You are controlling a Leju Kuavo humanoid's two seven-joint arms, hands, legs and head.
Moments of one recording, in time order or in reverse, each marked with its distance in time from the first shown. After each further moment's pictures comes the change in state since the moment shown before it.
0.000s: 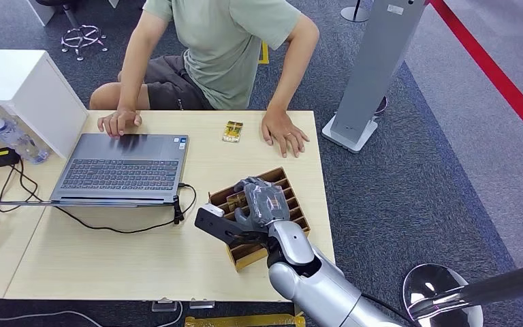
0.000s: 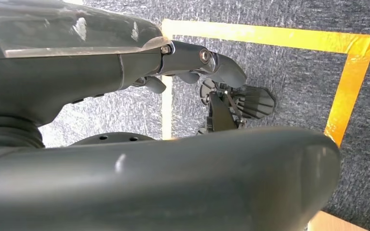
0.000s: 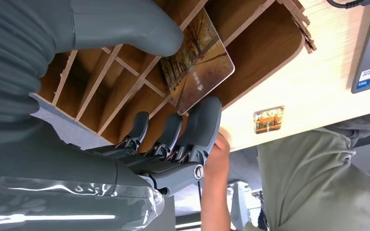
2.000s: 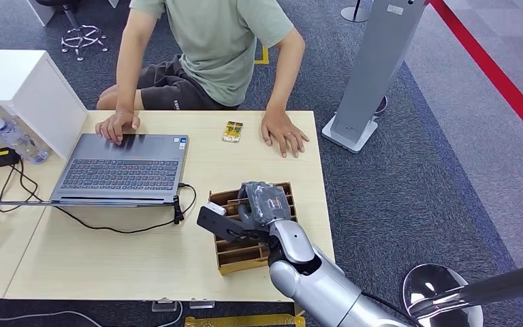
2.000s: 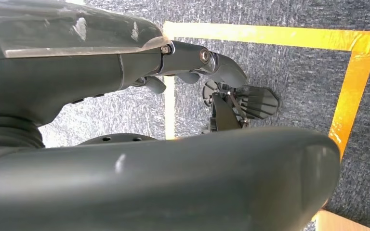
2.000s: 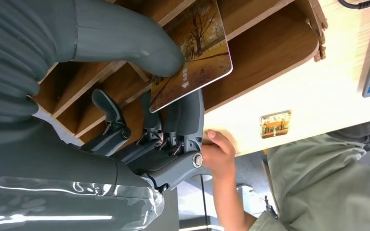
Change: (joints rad) left arm 0.000 -0.002 -0.015 0.000 -0.008 0.000 0.005; right arm -0.014 -0.006 0.011 0.025 -0.025 -0.012 0.012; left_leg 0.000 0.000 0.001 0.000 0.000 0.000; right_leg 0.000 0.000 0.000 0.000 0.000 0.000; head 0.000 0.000
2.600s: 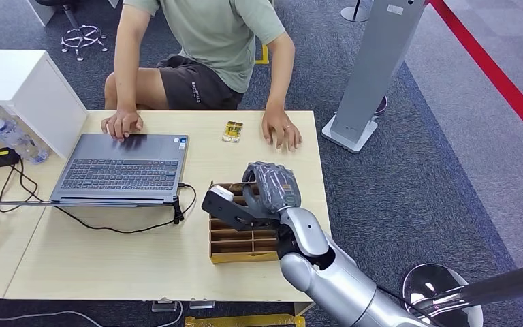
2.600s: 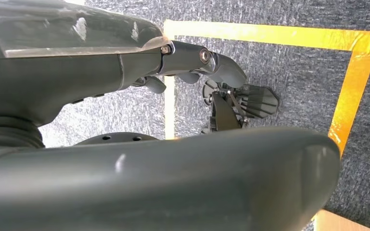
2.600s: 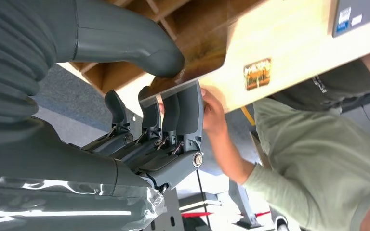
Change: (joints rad) left arm 0.001 0.000 0.000 0.000 0.012 -0.001 0.000; right arm -0.015 -0.070 -0.022 -0.205 -0.004 0.014 0.034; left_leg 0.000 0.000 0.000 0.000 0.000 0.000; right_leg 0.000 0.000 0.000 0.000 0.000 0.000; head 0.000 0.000
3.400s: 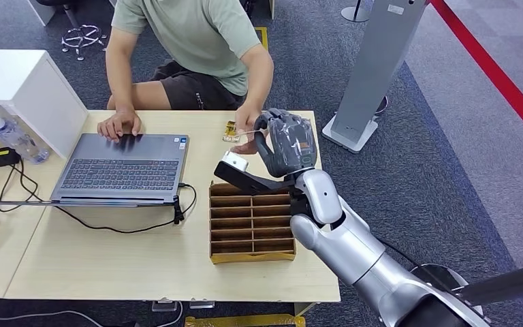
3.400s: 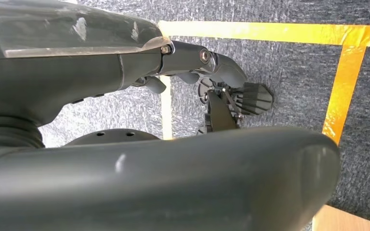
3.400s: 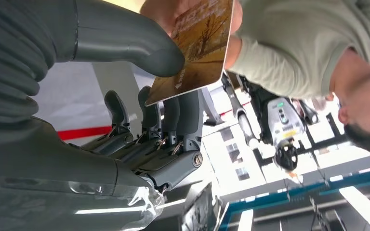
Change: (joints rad) left arm -0.021 0.000 -0.019 0.000 -0.024 -0.009 0.004; right arm -0.193 0.000 -0.043 0.199 0.134 -0.297 -0.230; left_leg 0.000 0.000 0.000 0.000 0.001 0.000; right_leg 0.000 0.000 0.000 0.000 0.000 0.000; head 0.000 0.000
